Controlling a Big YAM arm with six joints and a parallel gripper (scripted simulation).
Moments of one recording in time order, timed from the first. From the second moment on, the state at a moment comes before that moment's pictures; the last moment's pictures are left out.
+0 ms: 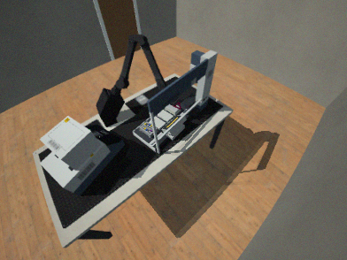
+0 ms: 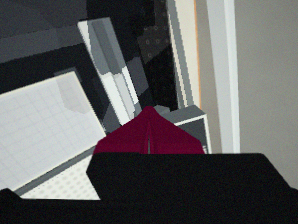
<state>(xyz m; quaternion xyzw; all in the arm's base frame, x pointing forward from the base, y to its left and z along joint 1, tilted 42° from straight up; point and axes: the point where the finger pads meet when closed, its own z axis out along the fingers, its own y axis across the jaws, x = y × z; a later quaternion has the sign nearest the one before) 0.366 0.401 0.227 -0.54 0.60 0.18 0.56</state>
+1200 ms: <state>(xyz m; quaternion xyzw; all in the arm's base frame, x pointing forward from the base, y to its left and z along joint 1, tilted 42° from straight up) 0.349 0.292 0.104 -0.48 0.75 0.22 0.39</state>
